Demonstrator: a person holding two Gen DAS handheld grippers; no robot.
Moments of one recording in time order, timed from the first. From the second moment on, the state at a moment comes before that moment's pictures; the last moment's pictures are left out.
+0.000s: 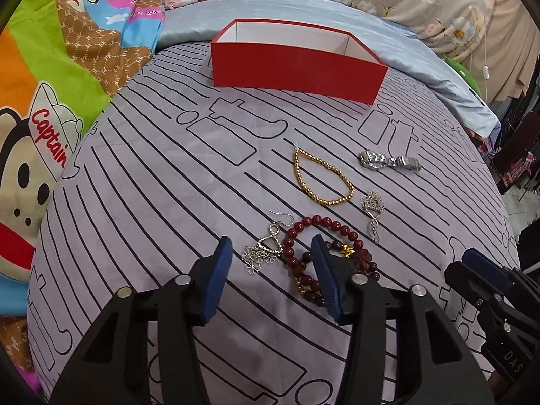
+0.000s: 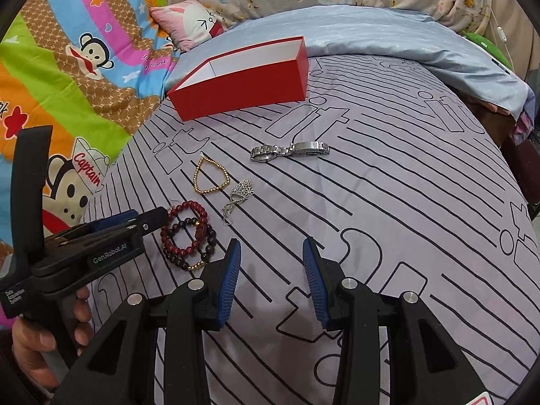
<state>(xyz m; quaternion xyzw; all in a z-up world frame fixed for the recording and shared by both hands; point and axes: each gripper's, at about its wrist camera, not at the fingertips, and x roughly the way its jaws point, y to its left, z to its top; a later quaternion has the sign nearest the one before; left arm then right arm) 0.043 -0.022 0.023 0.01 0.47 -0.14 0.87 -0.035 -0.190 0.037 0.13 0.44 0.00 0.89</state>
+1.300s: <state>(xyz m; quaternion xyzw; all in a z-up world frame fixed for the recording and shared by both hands) 0.023 0.014 0.072 -0.08 0.45 -0.19 0.87 -0.012 -0.127 0.021 0.10 0.46 0.08 0.88</state>
